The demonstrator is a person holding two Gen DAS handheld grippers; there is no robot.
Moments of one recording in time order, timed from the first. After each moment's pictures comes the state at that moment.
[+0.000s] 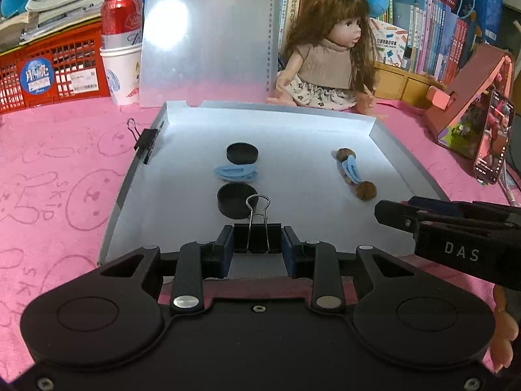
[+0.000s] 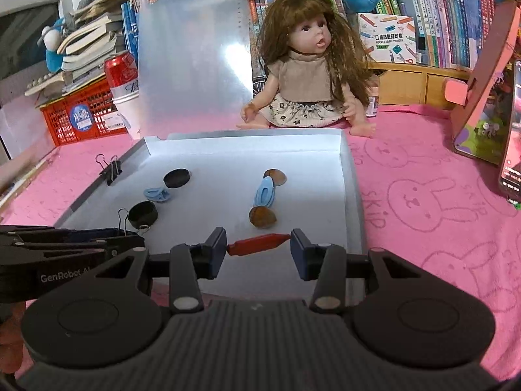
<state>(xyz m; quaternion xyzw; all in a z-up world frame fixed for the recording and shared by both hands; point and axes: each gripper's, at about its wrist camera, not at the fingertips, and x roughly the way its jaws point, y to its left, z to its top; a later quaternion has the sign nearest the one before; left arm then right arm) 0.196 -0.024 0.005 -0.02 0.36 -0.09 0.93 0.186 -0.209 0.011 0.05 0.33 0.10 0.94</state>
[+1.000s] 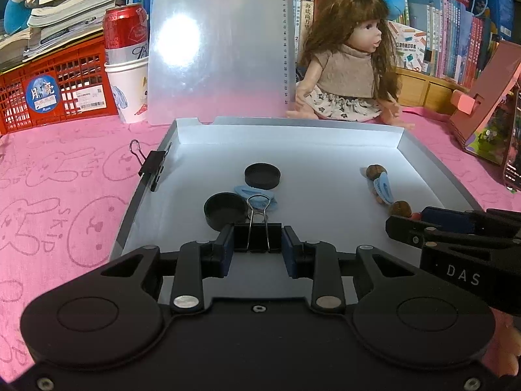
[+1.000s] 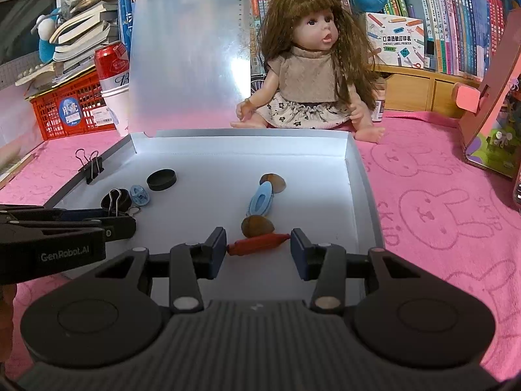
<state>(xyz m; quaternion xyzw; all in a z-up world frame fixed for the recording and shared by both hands) 0.226 -0.027 -0.004 0.00 0.34 -0.05 0.94 0.209 -0.200 -0.008 0.03 0.32 0.09 0.94</state>
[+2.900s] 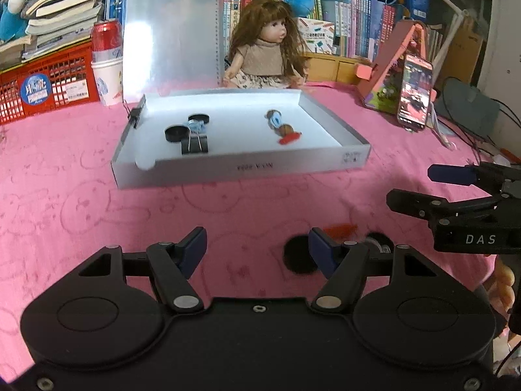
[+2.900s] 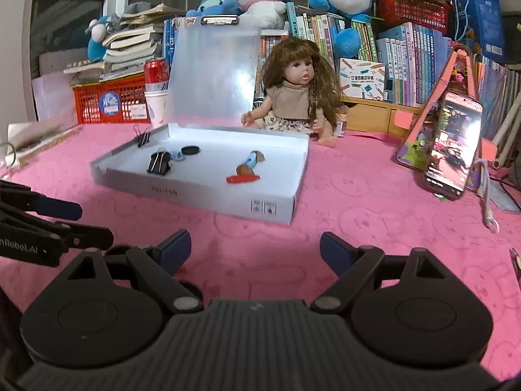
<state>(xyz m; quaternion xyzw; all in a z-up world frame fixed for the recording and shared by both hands) 0.037 -0.029 0.014 0.02 0.33 -0.15 0.93 0.037 -0.251 0.019 -0.03 0.26 0.10 0.96</state>
